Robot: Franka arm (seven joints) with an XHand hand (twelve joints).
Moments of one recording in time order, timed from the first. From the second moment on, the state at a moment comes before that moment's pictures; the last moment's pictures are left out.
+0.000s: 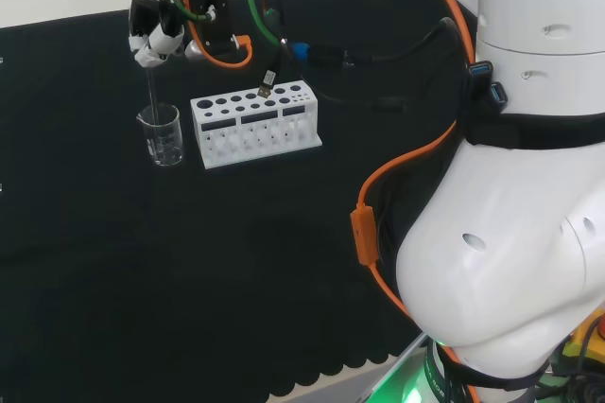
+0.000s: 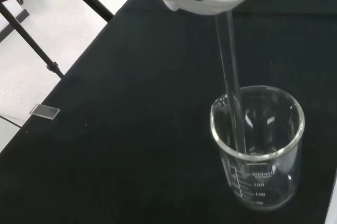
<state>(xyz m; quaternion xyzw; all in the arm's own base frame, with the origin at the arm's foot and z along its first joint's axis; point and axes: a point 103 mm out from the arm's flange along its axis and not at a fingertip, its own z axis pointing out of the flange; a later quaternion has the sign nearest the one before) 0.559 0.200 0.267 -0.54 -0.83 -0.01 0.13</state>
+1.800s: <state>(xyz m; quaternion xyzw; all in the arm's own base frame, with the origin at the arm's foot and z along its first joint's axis) 0.539 0.177 0.268 -0.56 -0.82 -0.01 0.13</state>
